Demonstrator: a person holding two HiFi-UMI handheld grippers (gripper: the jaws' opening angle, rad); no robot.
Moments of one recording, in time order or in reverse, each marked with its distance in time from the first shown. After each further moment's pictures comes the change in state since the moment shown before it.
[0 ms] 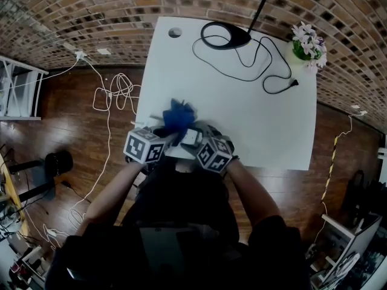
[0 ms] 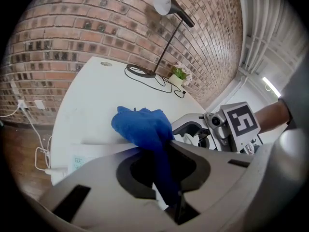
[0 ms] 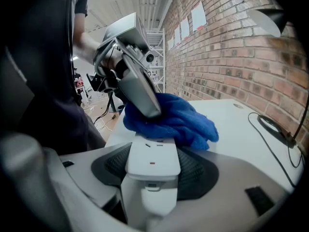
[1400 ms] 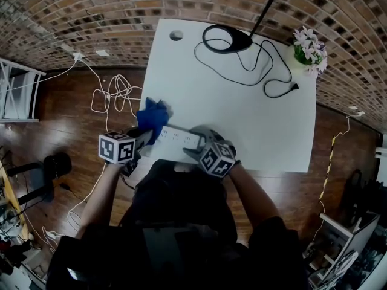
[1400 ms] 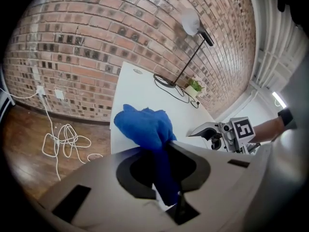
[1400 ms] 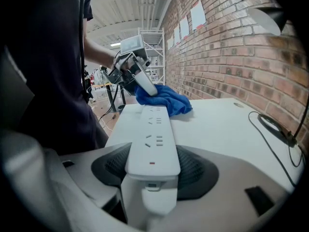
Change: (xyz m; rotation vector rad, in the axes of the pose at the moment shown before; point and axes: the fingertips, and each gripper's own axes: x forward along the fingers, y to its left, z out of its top) left arm -0.066 0.080 -0.008 -0.148 -0.080 0.059; right arm 0.000 0.000 0.000 0.008 0.008 0.002
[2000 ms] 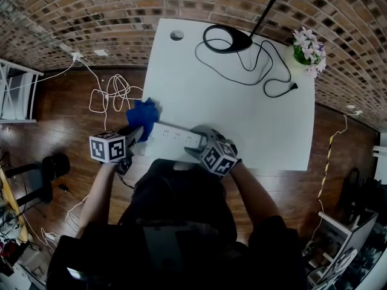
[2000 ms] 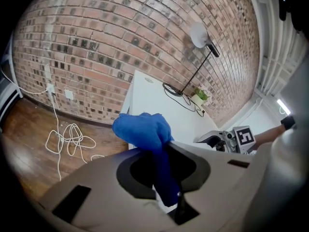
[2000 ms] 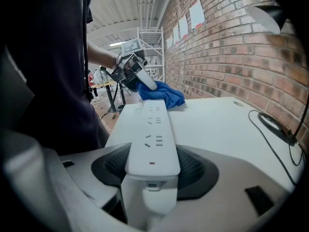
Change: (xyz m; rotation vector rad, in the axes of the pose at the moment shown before) left arm -0.026 0.032 0.010 -0.063 -0.083 0.045; right arm 0.000 -0.001 -0.001 0.011 0.007 0.004
